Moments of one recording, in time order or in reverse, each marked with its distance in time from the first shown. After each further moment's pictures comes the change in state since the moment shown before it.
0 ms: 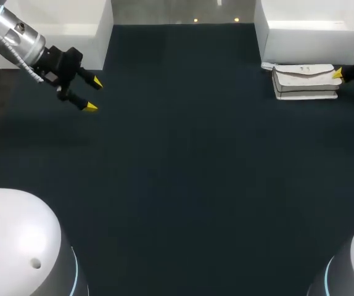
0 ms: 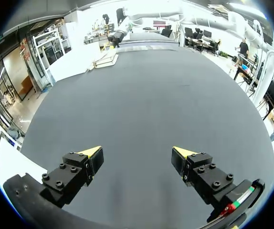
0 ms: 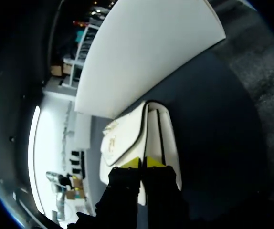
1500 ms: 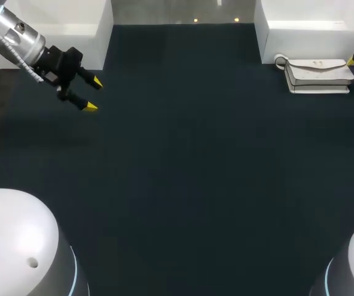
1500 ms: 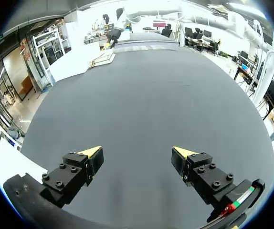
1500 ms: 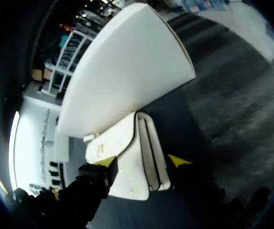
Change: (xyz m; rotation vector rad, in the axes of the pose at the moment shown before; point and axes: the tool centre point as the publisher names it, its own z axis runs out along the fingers) left arm 0.000 0.000 0.000 -0.001 0.000 0.000; right arm -0.037 0.058 -0.041 -0.106 -0.242 0.007
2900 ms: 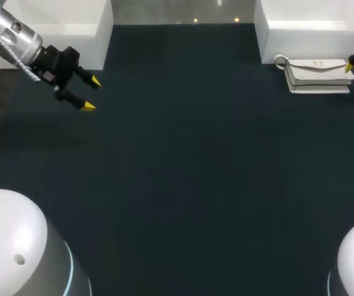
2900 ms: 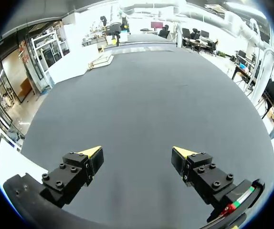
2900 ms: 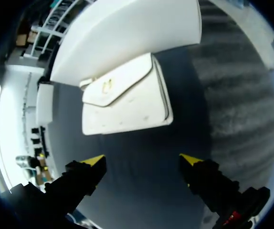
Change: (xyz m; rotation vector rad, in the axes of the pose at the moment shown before) left arm -0.001 0.003 -0.004 0.014 0.002 0.004; right arm 0.023 -0.078 -0.057 0.358 -0.221 -0.098
